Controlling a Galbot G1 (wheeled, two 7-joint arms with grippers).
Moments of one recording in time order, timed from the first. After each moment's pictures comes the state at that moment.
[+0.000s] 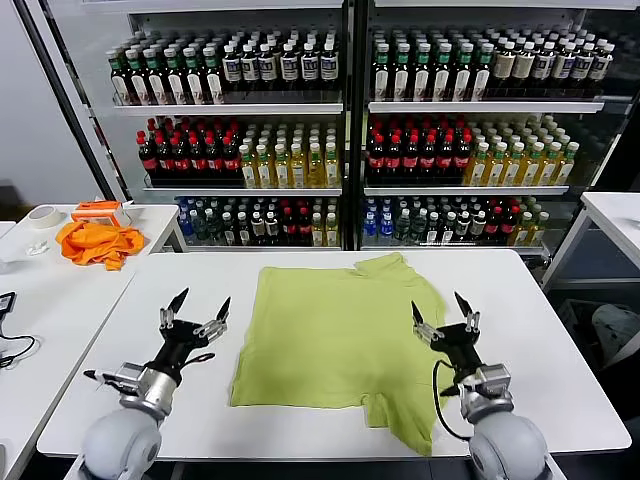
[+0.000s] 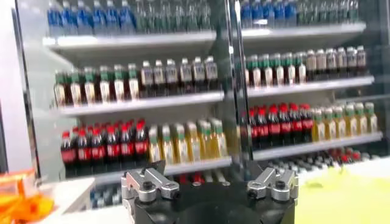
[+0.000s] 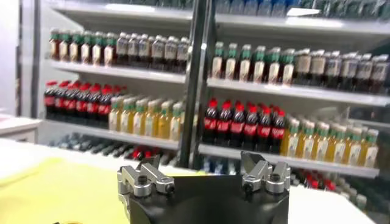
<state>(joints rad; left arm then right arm) 1.43 -1.01 -0.48 -2.04 -0.48 0.23 -0.08 -1.50 1.01 0.36 2.12 0.34 -0.20 0.22</state>
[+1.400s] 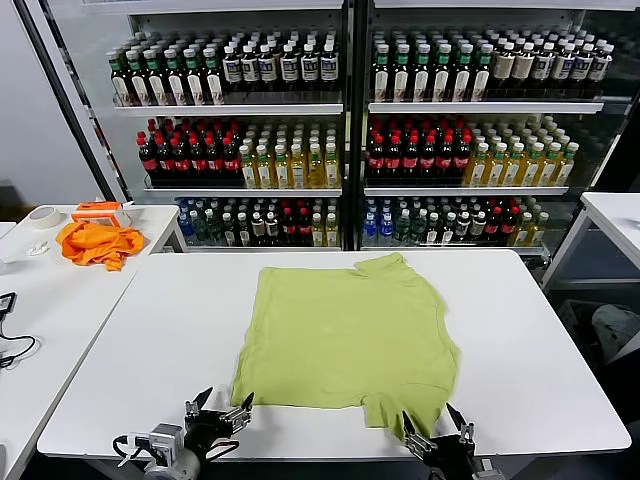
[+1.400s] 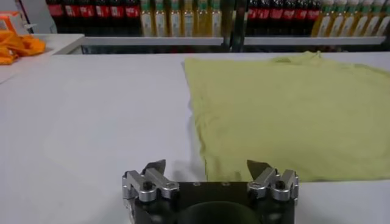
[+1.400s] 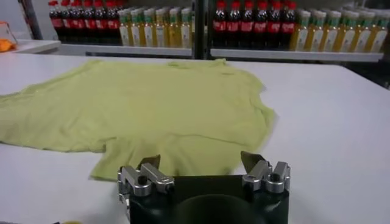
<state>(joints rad) 1.55 -1.05 -0.35 -2.10 -0.51 0.45 -0.27 -1.71 1.05 0.28 2.15 0.42 -0.23 0.38</state>
